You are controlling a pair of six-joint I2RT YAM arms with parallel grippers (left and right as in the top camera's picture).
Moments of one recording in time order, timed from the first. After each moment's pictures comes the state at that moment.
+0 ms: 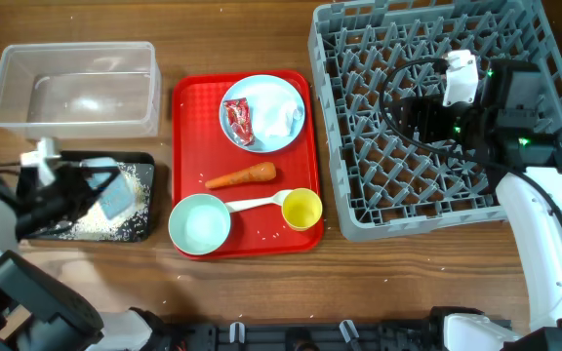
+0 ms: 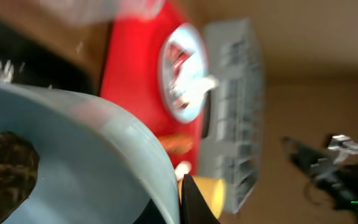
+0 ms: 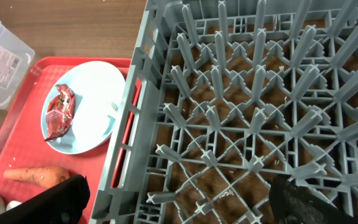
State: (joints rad) left arm 0.78 1.60 1.00 -1.06 1.13 0.33; right arm -0.05 1.36 1.12 -0.56 -0.41 -0.07
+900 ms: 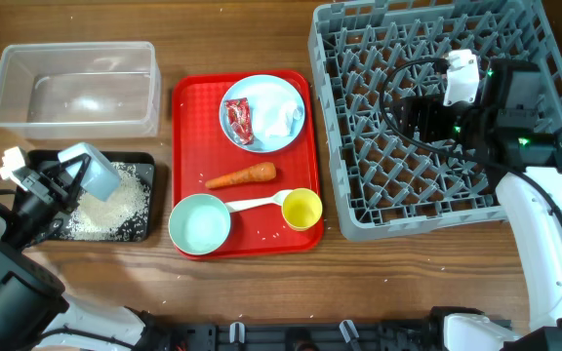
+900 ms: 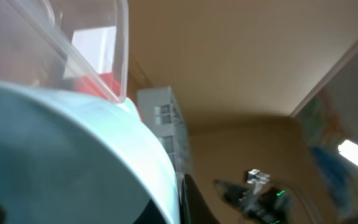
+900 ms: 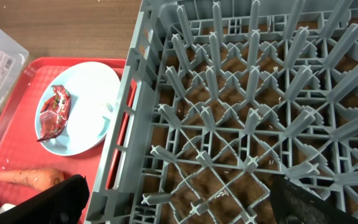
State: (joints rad) left arm 0.90 1.83 0.97 -0.86 1.54 0.31; right arm -0.05 1.36 1.12 -0.56 -0.39 -0.07
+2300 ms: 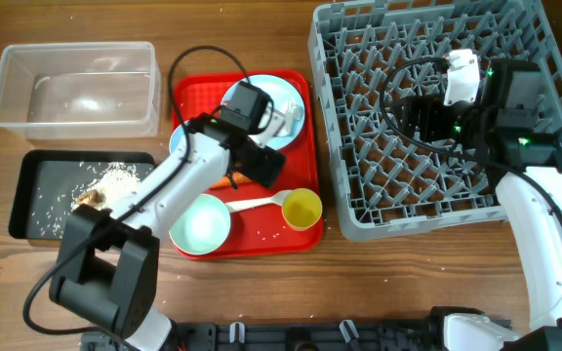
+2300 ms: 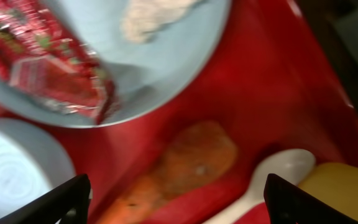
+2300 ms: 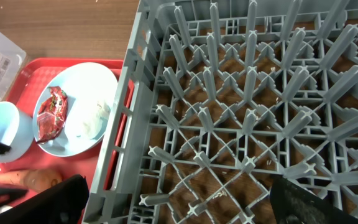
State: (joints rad) left arm -0.47 1.75 1.20 -0.71 0.05 0.09; right arm -0.05 1.36 1.12 -0.55 -0.38 -0.07
